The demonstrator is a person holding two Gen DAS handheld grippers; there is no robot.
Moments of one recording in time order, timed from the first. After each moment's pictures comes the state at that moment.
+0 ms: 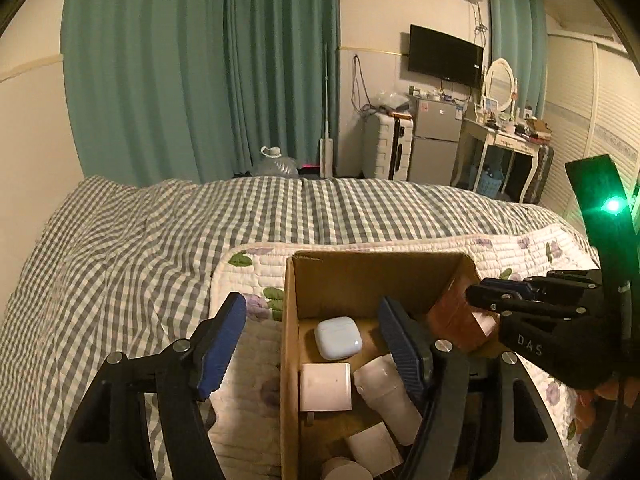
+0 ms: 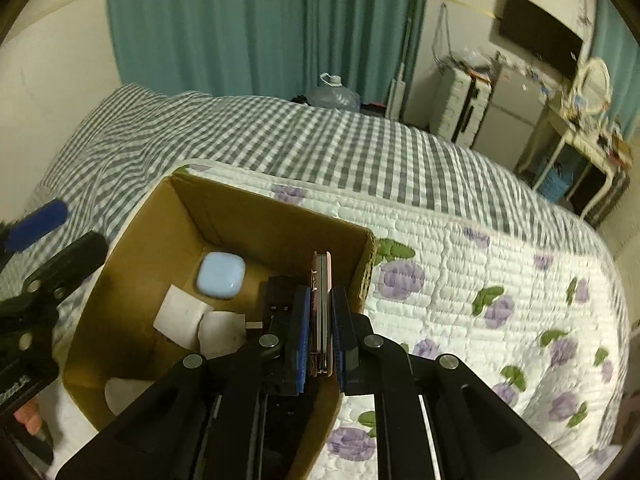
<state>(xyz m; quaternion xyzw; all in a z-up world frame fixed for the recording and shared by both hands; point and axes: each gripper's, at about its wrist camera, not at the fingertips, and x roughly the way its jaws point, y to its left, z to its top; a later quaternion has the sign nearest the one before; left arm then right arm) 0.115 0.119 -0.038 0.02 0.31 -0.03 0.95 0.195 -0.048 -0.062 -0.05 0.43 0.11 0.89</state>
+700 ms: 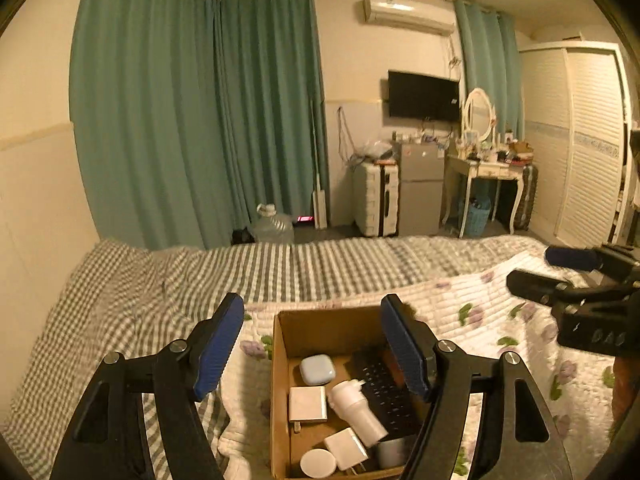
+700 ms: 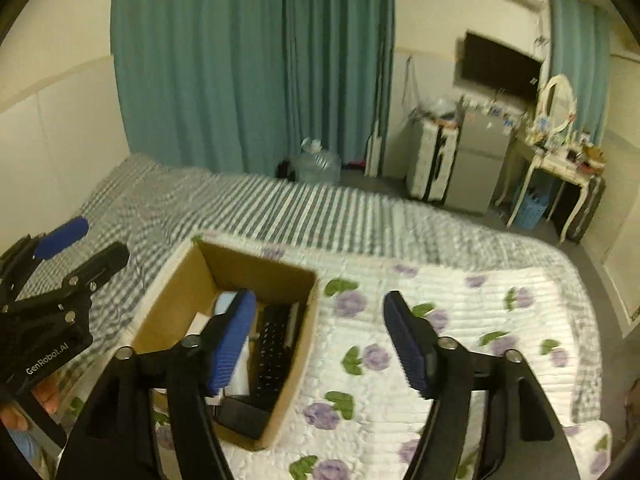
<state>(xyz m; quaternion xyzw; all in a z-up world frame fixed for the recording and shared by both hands) 0.032 0.086 0.046 0.05 0.21 -0.04 0.97 0.092 -0.107 0.044 -0.02 0.31 0.09 0.95</state>
